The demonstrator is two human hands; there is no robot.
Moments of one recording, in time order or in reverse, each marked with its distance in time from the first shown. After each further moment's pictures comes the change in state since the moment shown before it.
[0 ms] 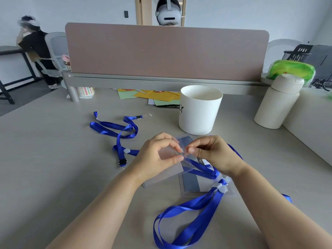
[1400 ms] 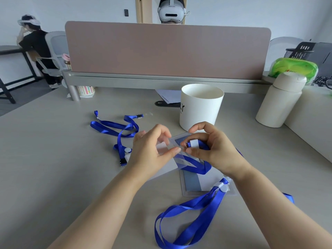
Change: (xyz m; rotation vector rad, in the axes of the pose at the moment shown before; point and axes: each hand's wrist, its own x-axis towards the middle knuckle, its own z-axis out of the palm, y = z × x) left_hand -0.004 0.015 -0.005 0.185 0.239 -0.073; right_hand -0.005 -0.018 0.009 0.003 0.085 -0.007
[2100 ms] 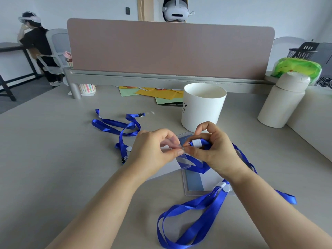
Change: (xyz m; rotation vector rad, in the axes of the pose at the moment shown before) left_hand 0.002 0.021 -0.015 -0.031 -0.154 -0.090; right_hand -0.003 -0.006 0.014 -0.021 0.115 -0.038
